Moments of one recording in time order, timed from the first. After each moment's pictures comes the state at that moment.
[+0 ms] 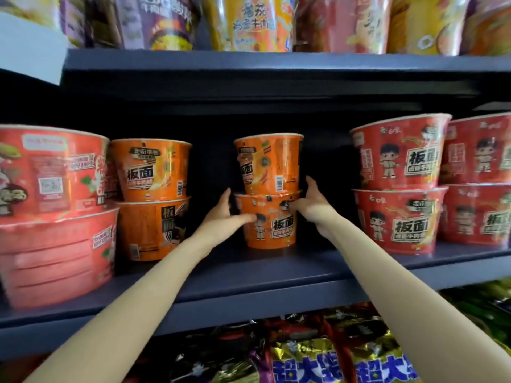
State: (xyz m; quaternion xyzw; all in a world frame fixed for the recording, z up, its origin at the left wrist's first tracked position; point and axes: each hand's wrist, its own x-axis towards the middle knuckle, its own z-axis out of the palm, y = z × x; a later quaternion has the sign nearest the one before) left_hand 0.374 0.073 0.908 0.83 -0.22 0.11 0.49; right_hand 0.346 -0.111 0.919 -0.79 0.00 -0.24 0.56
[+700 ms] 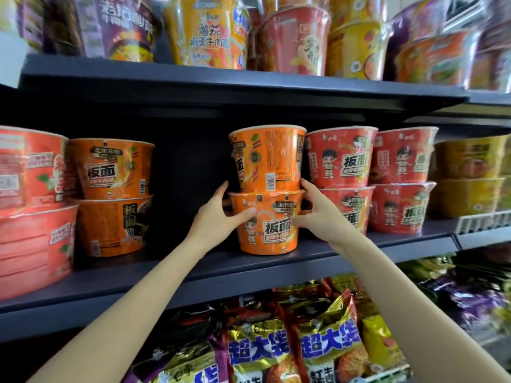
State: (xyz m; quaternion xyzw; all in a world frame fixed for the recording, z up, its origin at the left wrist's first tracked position) left_hand 0.317 0.027 0.902 0.80 -0.30 0.20 0.49; right_hand 0.242 -0.161 0.904 -0.82 -0.05 -0.27 0.50
